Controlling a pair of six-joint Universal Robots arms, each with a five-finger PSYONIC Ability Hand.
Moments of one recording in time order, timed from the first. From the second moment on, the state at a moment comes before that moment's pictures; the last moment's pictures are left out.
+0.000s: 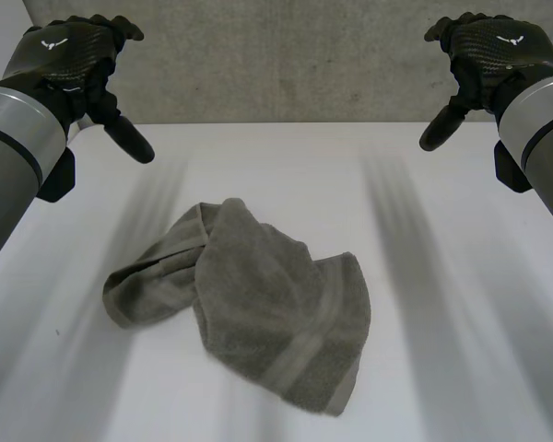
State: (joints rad) left arm 4.31 -1.71 -1.25 3.00 -1.65 3.19; right arm 1.99 -1.35 1.14 0.19 1.66 3.06; left_hand 0.26 0.25 0.24 0.25 0.07; right_hand 0.19 0.24 0.24 0.24 0.06
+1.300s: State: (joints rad) left arm 4.46 -2.03 -1.76 3.34 -1.48 3.40; right arm 2.16 -1.18 1.79 -0.10 1.44 2.84; left_hand 1.28 1.35 1.37 1.35 1.17; right_hand 1.29 1.30 1.33 1.34 1.15
